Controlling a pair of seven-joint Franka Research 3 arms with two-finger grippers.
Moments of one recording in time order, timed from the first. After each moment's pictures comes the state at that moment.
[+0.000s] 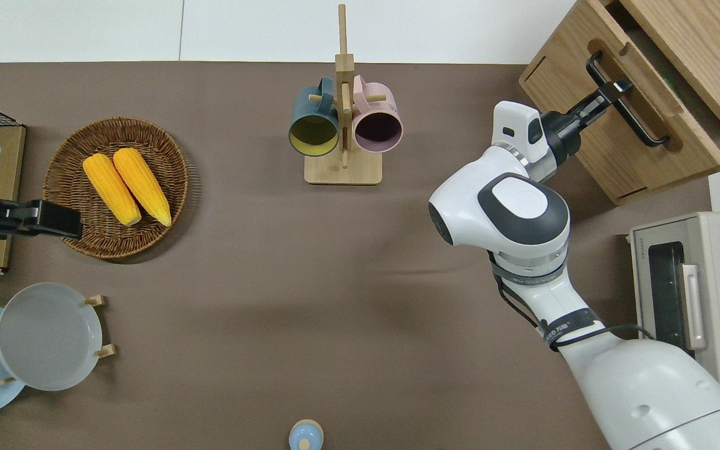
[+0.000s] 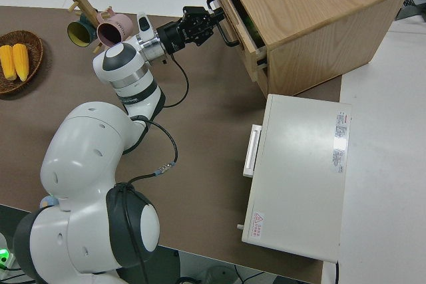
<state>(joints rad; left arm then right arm) 0.03 0.04 -0.06 -1.51 0.00 1.52 0.02 0.32 0.47 -0.03 -1.67 -1.72 1.85 0.56</state>
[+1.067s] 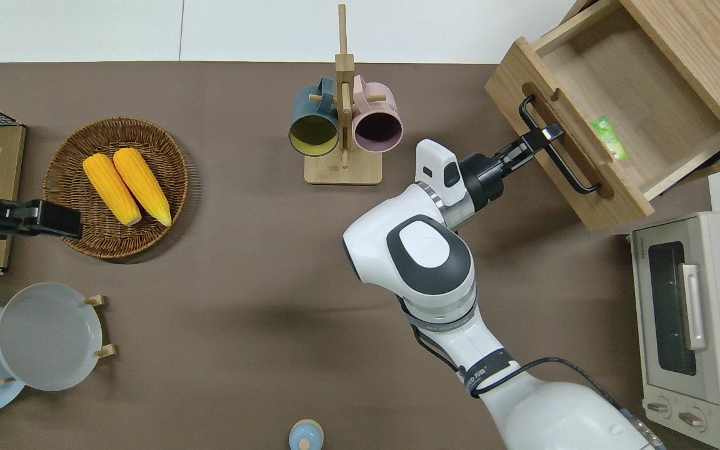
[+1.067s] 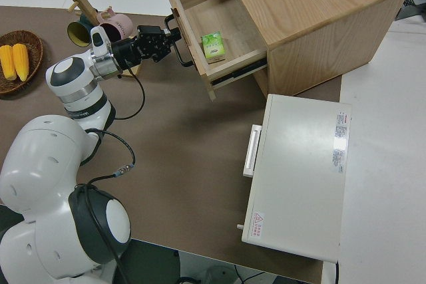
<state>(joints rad) 0.03 0.04 -0.06 -1.51 0.00 1.52 0.02 0.55 0.46 -0.03 -1.67 -1.53 1.61 0.56</state>
